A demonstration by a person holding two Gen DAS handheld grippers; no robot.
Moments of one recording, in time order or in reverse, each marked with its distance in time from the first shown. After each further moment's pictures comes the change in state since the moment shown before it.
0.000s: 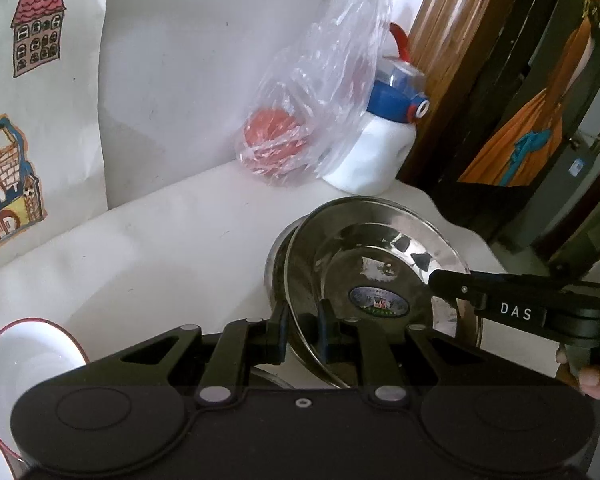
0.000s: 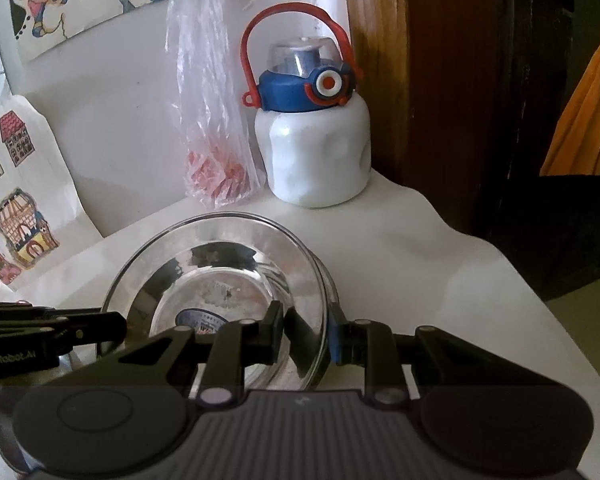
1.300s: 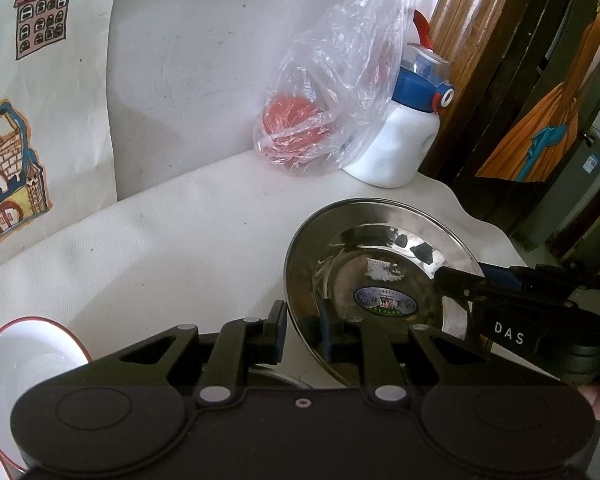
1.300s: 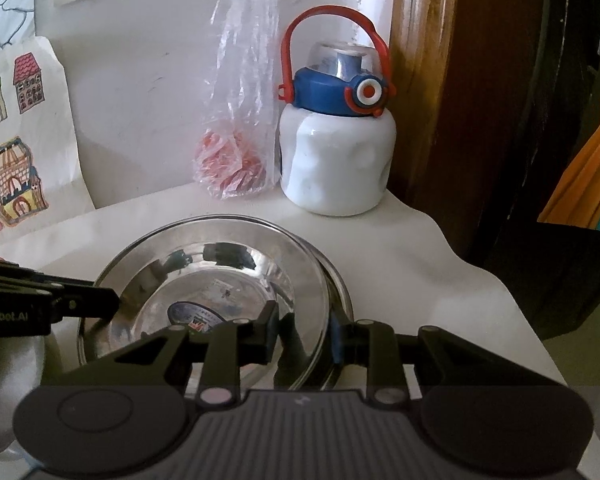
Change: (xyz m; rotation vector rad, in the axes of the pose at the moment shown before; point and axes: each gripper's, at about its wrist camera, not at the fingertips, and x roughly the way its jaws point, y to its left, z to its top) left arm 0.008 0.010 0.000 -0.012 0.016 0.023; right arm 0.007 0.023 -0.006 -0.162 -0.042 -0.069
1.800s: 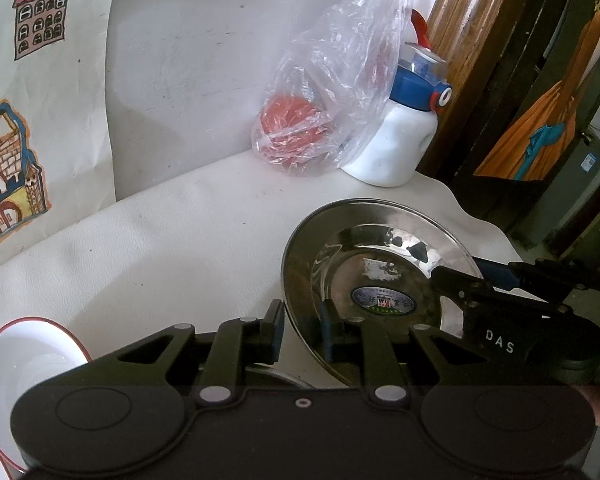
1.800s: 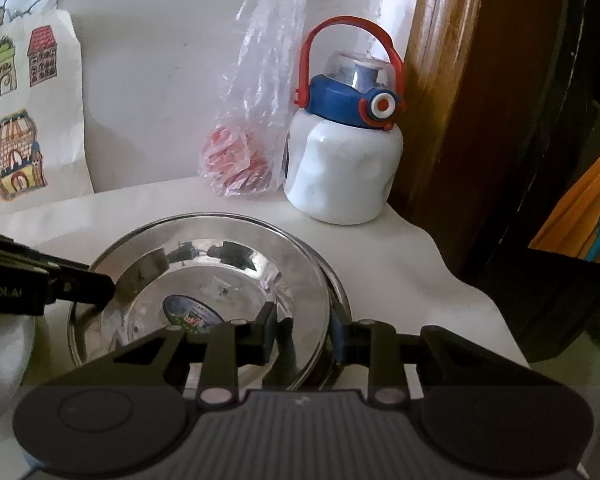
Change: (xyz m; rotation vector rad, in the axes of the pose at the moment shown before) left arm -0.001 0.000 0.000 0.000 0.001 -0.008; right arm -0.001 0.011 0.000 -0.099 -0.024 -0.052
